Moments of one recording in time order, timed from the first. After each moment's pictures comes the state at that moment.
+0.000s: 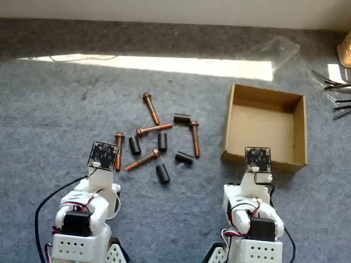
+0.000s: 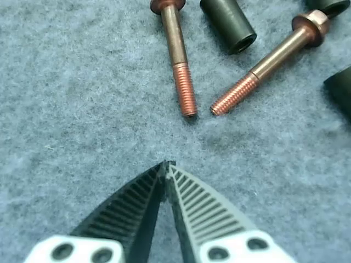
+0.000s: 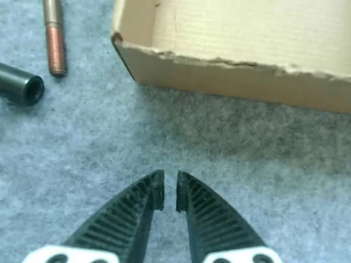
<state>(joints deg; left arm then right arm) -1.0 -103.7 96.0 75.4 -1.2 0.3 -104.8 95.6 71.1 5.2</state>
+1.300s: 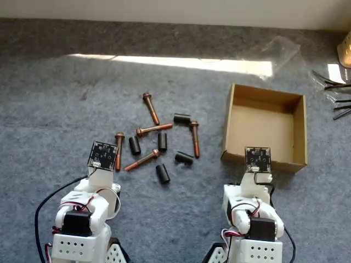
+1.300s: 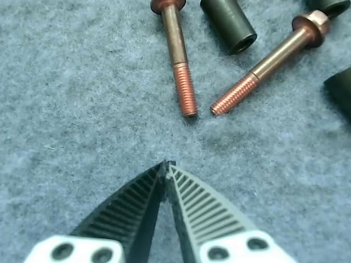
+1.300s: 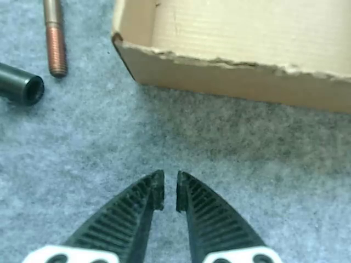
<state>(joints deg) -1.0 -103.7 96.0 75.4 -1.0 0.3 -104.8 95.6 71.1 5.2</state>
